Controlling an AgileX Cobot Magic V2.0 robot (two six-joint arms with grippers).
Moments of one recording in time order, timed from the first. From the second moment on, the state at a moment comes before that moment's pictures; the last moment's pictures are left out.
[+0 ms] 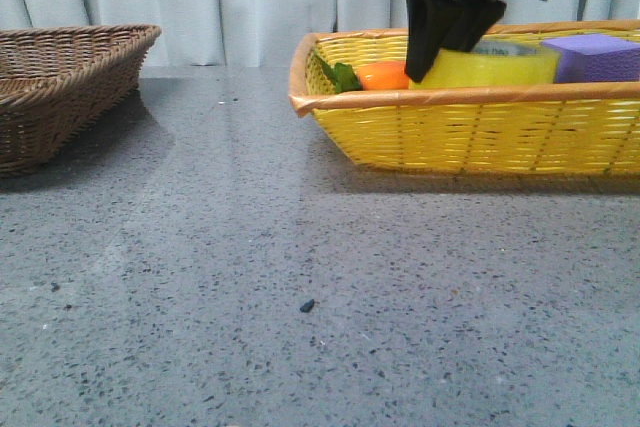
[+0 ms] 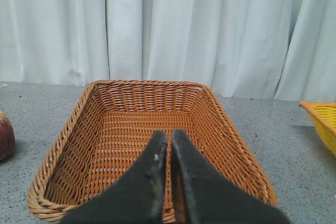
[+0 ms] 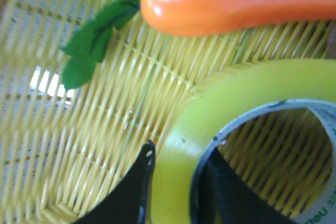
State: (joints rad) left arm -0.08 0.33 -0.34 -0.23 0.10 0.10; right arm 0.28 1.88 -1.76 0.20 1.15 -0.14
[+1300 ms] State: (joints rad) left arm -0.08 0.33 -0.34 -0.23 0.10 0.10; right arm 0.79 2.01 -2.09 0.20 1.27 -0.13
